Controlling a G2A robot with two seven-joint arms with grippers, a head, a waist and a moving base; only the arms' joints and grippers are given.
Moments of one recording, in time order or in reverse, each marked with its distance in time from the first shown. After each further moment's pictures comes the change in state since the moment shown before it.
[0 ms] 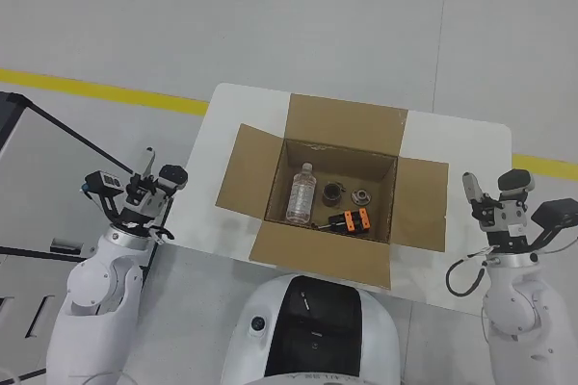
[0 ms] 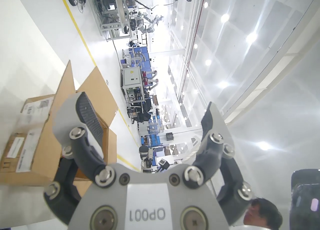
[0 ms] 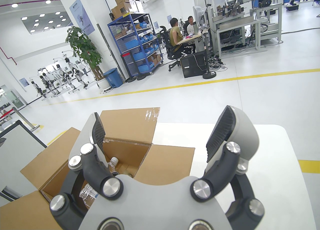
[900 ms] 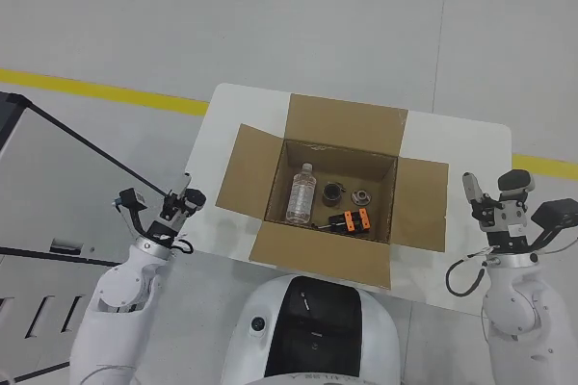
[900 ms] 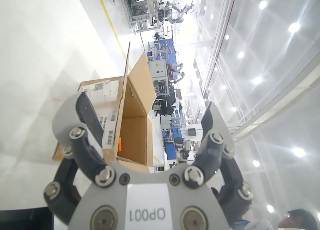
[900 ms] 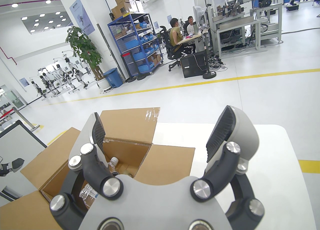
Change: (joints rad) left arm -0.050 -0.009 0.136 0.220 0.200 -0.078 0.028; right arm 0.000 0.000 0.000 0.000 0.000 0.000 0.000
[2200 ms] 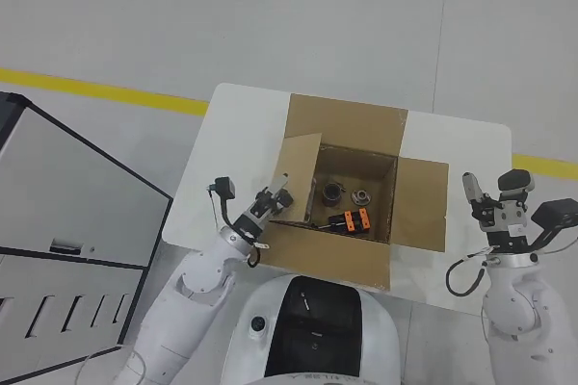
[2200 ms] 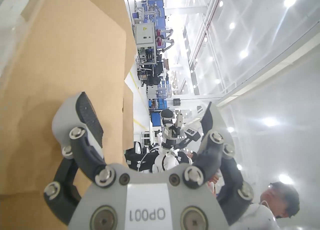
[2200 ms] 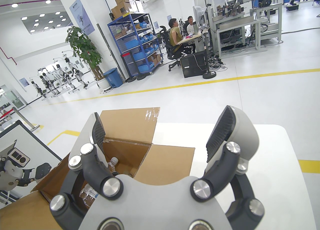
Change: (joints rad) left arm -0.193 -0.053 0.434 -0.012 0.105 0.075 0.161; right arm 0.000 0.000 0.000 0.000 0.000 0.000 0.000
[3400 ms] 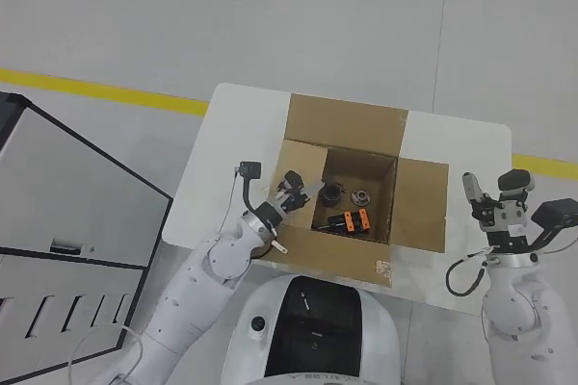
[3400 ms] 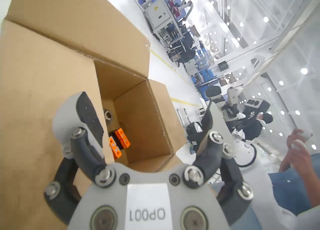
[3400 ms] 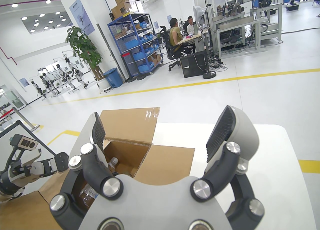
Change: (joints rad) left arm -0.173 -0.016 0.110 0.137 0.486 -0.079 0.113; right arm 0.000 0.000 0.000 0.000 0.000 0.000 0.000
